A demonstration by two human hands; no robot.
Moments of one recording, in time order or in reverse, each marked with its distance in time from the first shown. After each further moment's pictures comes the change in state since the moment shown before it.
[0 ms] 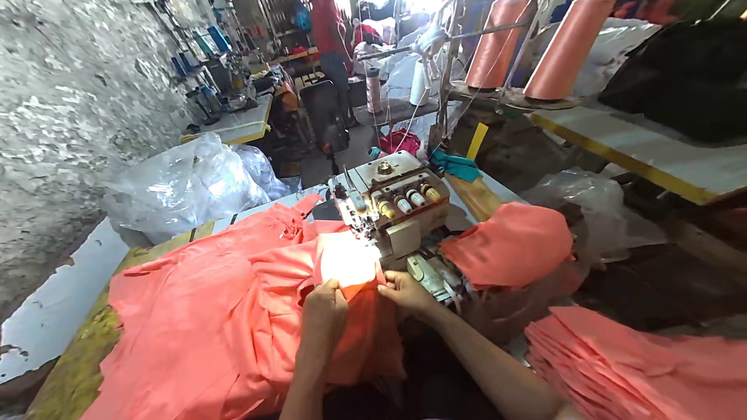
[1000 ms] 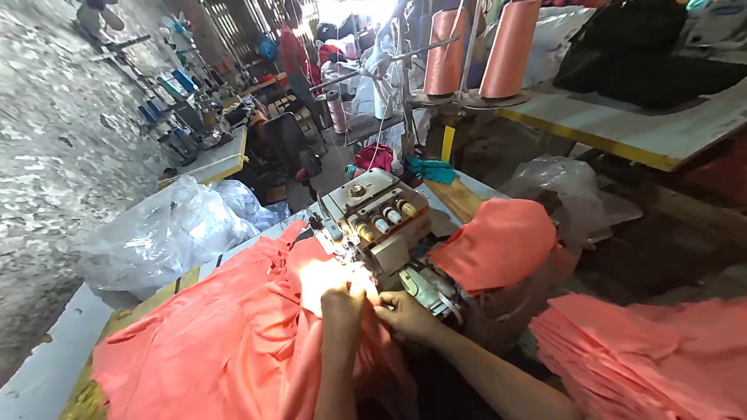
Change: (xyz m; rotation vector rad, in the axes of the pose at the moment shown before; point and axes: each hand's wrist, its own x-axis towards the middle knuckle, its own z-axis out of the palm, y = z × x) left_hand 0.050 0.053 0.019 0.021 -0.087 -0.083; right_hand -0.013 -0.018 -0.004 -0.045 0.058 0.008
